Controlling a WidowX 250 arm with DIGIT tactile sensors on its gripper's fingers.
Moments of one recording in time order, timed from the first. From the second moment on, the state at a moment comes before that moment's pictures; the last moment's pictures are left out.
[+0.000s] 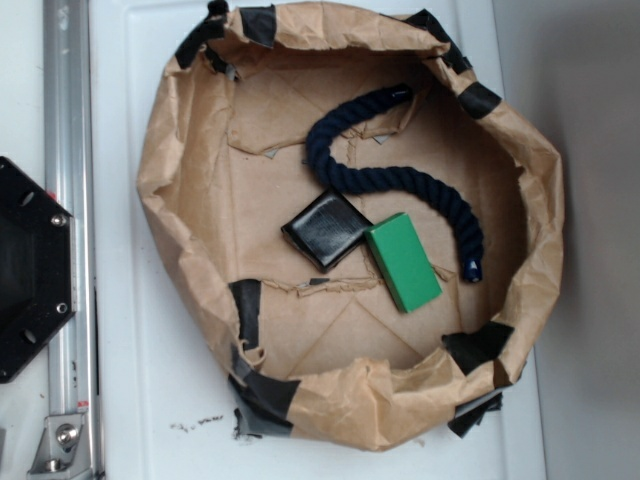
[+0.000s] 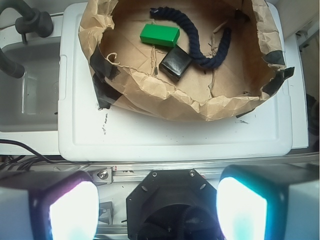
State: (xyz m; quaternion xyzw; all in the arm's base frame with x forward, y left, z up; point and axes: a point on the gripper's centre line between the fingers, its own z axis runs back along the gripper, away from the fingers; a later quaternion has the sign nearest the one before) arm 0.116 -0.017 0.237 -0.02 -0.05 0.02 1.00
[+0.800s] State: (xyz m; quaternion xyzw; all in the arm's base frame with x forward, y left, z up) arm 0.183 -0.016 0.199 0.03 -0.03 0.07 1.00
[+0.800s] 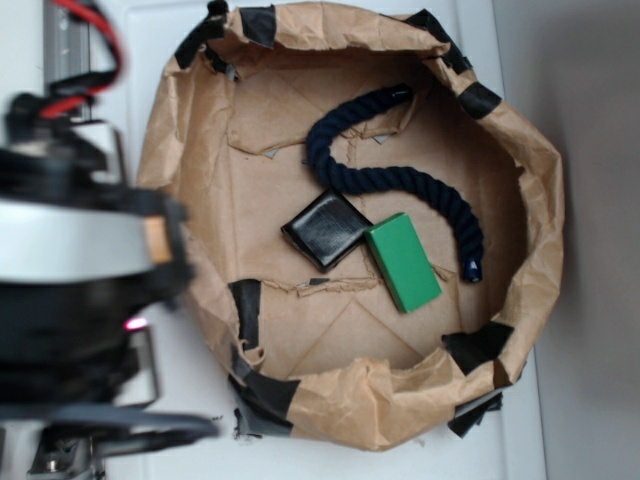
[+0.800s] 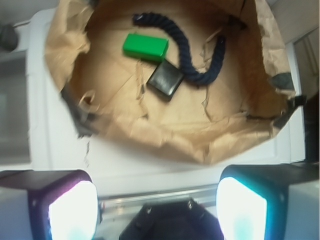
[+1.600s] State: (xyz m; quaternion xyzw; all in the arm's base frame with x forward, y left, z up) arm 0.217 0.015 0.115 -0.02 -0.05 0.35 0.94
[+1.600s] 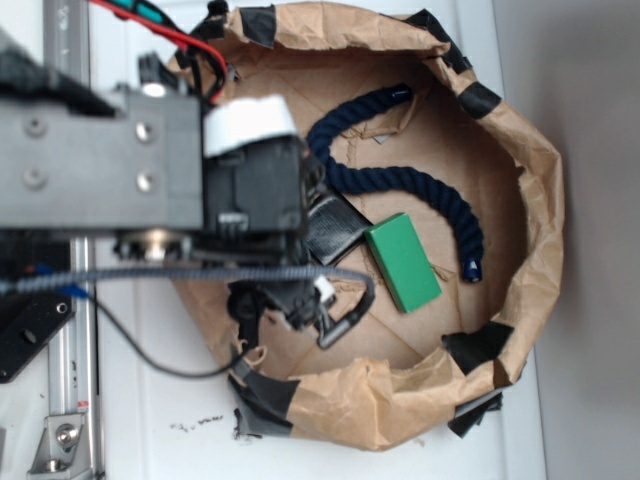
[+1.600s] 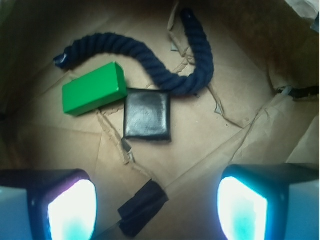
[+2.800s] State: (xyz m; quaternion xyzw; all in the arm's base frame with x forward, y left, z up) arm 0.251 0.028 0.052 0.01 -0.05 0.34 0.94
